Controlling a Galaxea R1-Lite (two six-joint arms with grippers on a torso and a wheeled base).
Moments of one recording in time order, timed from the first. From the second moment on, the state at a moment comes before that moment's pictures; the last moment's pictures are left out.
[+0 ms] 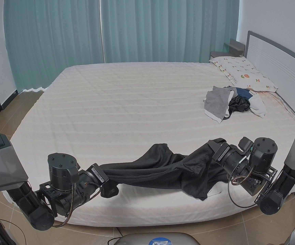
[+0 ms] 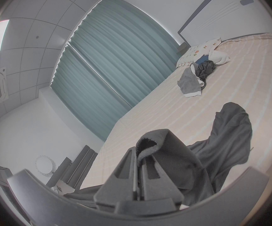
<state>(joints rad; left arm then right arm) -0.53 1.94 -0.31 -1.25 0.16 -0.95 0.52 2.00 -0.37 -1.55 -0.18 0.76</state>
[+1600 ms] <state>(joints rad) -0.36 1.66 -1.16 -0.39 0.05 -0.90 0.26 1.56 -1.28 -0.62 -0.05 0.62</state>
